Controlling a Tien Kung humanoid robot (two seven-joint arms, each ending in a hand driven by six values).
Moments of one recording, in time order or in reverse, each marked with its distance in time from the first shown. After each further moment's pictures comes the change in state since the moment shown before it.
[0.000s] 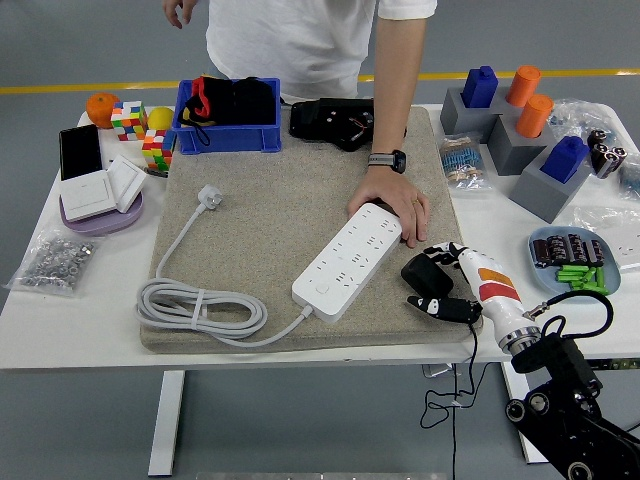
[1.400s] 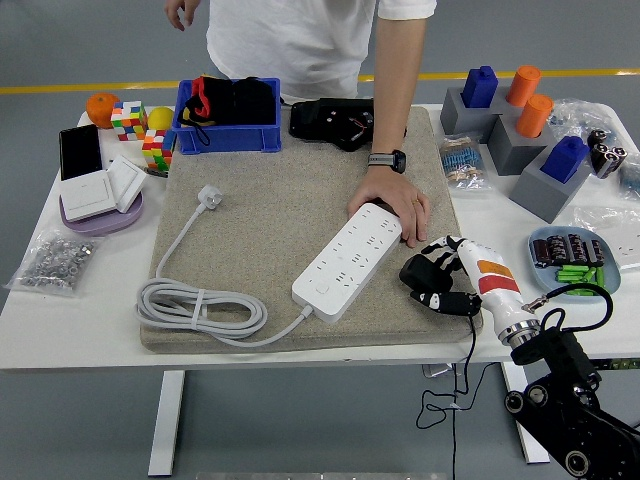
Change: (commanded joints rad) left arm -0.002 0.001 0.002 0.000 -0.004 0.000 0.000; right arm 0.040 -0.001 -0.021 -0.048 0.020 -0.041 0.064
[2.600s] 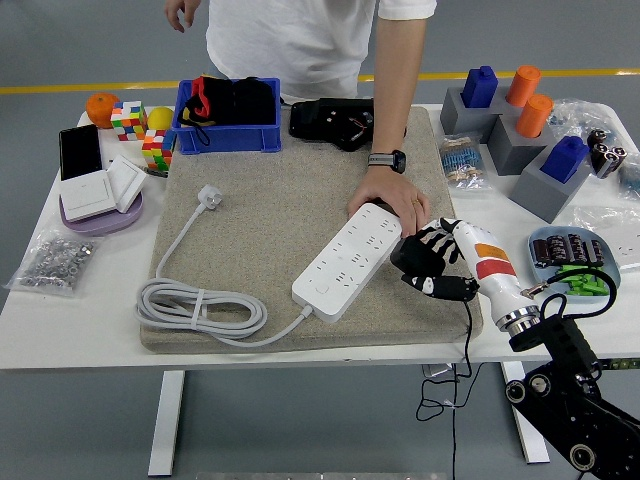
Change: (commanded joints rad) left arm -0.002 0.004 0.006 0.000 0.006 -0.004 0.004; right arm 0.018 -0.013 0.001 0.099 0.027 0.010 0.026
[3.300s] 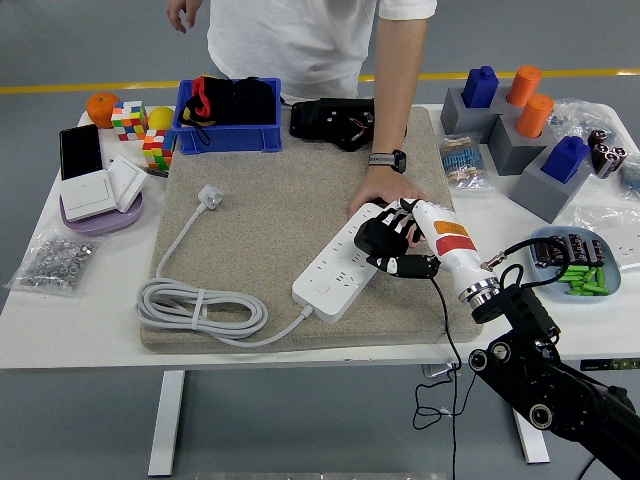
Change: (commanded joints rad) left arm 0.007 0.004 0.001 0.000 0.007 -0.003 0.001; right arm 0.187 0.100 -0.092 -0.205 0.039 -0.005 0.035
